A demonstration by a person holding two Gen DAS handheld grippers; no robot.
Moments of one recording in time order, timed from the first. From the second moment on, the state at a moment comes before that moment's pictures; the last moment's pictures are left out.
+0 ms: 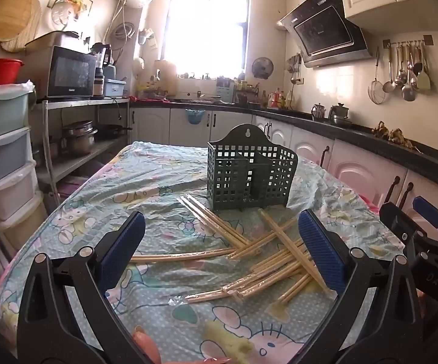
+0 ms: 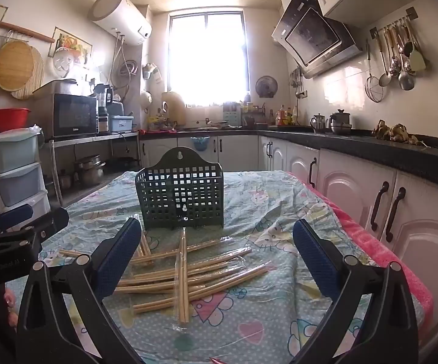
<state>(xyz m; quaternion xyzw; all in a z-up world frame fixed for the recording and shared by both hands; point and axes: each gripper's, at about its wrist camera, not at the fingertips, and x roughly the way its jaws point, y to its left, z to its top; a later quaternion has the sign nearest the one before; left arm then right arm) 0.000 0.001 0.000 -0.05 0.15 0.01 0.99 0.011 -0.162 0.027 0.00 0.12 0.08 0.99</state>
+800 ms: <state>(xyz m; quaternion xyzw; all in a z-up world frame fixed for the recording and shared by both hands) 0.000 -0.002 0.003 -0.05 0.15 0.01 0.99 0.010 -0.161 0.029 0.00 0.12 0.09 0.99</state>
